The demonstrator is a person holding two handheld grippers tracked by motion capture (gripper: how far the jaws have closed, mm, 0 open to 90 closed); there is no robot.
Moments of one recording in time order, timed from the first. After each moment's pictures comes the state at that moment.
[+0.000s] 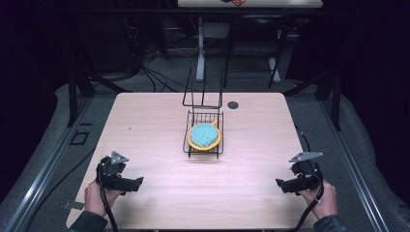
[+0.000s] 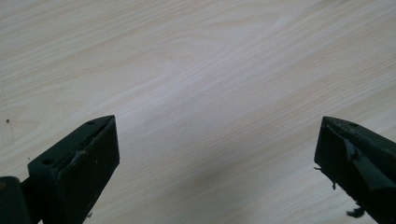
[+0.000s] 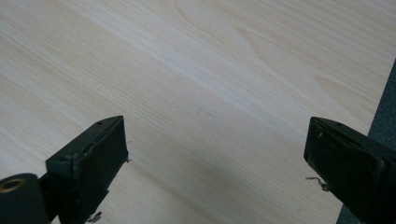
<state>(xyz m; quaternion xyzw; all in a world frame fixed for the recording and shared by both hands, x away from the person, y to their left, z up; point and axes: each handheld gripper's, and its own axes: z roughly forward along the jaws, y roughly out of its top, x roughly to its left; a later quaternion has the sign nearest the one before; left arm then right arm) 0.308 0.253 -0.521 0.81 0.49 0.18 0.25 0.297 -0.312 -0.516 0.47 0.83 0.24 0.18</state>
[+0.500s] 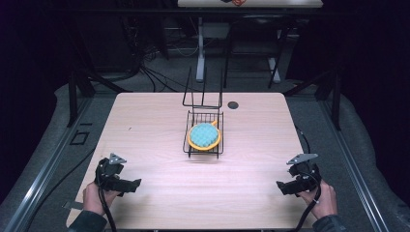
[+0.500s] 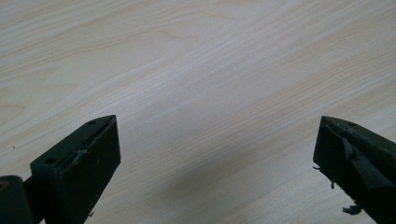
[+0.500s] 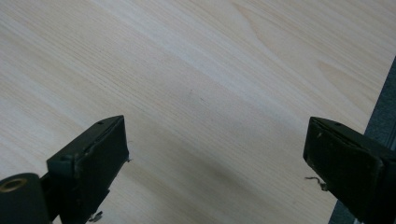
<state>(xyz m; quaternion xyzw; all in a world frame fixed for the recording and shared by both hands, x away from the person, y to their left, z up) 0.311 0.261 -0.533 0.82 0.49 0.17 0.25 0.300 -0.311 -0.527 0.47 0.84 0.21 0.18</state>
